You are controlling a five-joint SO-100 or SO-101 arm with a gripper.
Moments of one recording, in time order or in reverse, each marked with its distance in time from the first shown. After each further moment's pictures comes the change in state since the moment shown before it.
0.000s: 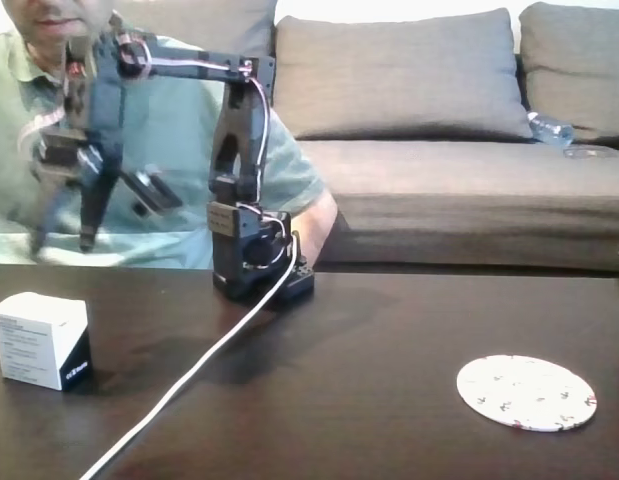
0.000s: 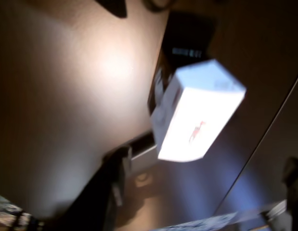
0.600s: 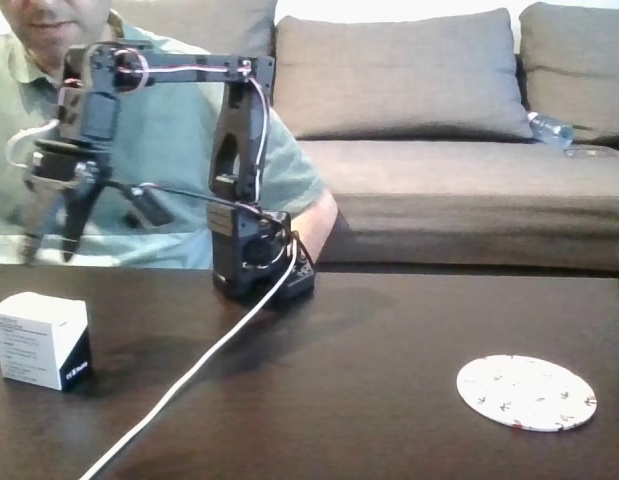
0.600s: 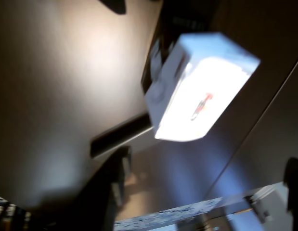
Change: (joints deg) arm 5.4 -1.1 1.1 -6.1 -6.3
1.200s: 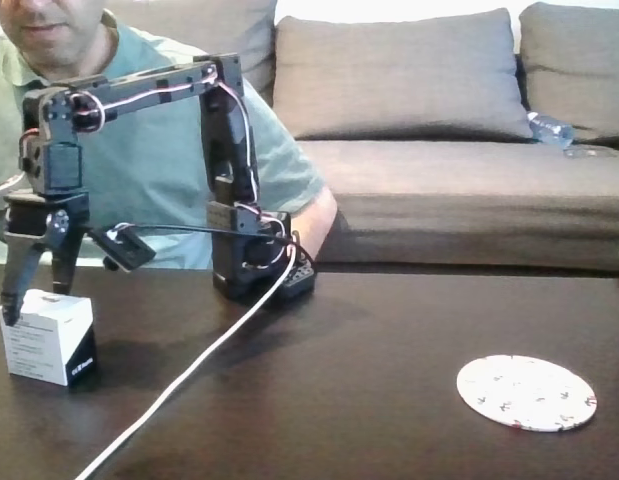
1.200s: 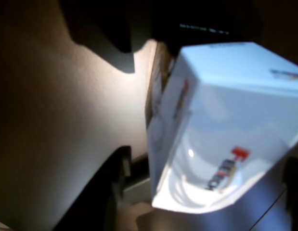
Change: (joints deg) arm -0.7 -17.4 -6.7 -1.5 3.9
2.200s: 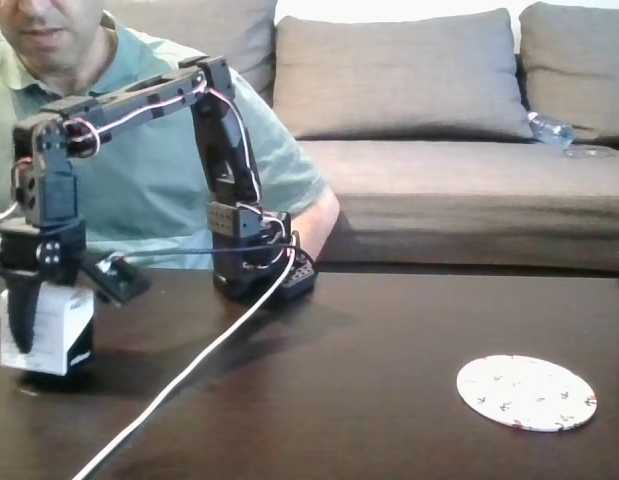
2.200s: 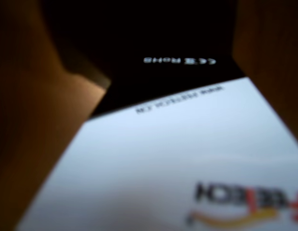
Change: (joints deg) arm -2.8 -7.6 -5.4 0.2 7.7
